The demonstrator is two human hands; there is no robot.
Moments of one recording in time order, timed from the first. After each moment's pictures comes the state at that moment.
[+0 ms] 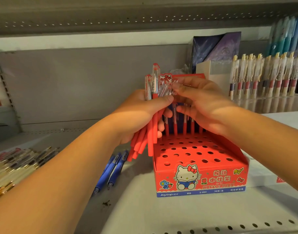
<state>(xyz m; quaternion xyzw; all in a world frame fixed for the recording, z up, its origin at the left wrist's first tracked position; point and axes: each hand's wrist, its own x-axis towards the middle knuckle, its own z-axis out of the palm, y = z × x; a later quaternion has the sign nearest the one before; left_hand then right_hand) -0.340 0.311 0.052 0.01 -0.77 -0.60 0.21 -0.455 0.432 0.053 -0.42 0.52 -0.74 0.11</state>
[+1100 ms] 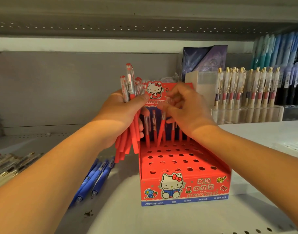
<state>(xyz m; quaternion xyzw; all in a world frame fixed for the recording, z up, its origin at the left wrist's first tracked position) -0.345 0.305 0.055 0.06 -0.74 -0.58 0.33 -0.473 0.429 0.043 -0.46 0.66 -0.56 -0.20</state>
